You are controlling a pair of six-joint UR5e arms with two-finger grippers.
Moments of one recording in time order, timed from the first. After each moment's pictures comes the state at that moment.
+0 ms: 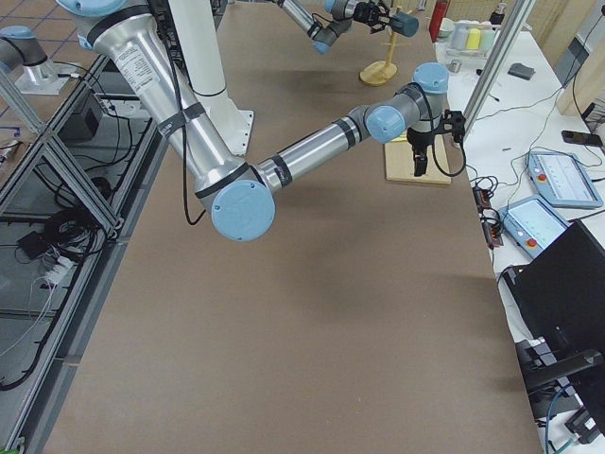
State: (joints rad) left arm -0.90 -1.93 -1.07 -3.67 -1.29 -2.51; right arm 1.22 -0.99 1.52 -1.46 2.31 0.71
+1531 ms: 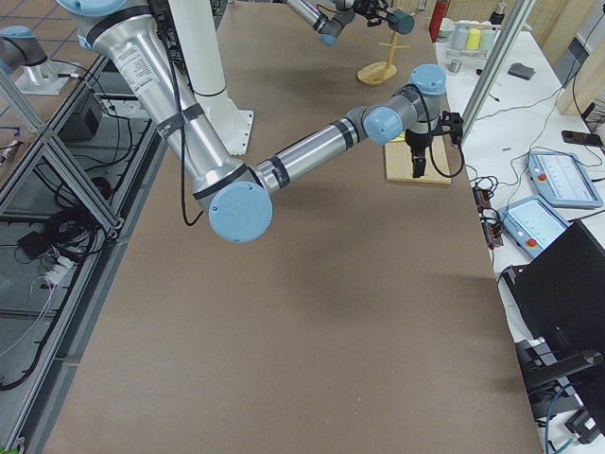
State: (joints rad) left arm -1.00 -1.94 -1.00 -3.79 -1.52 -2.65; right arm 1.21 -1.00 1.54 -1.46 2.29 0.71
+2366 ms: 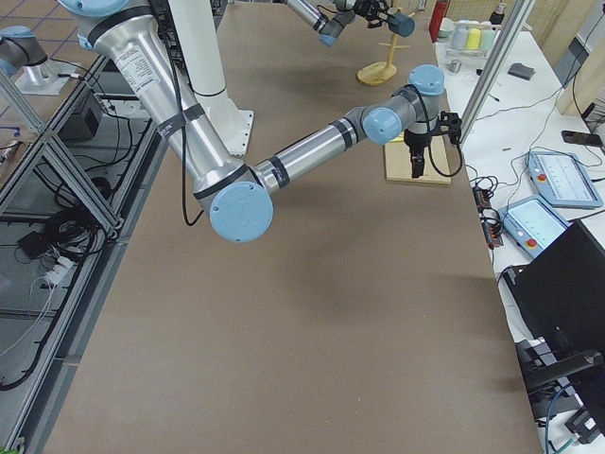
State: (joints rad) left arm -1.00 -1.94 -0.99 -3.77 -1.52 -2.68; right arm 1.20 -1.00 1.54 -1.46 2.28 0.71
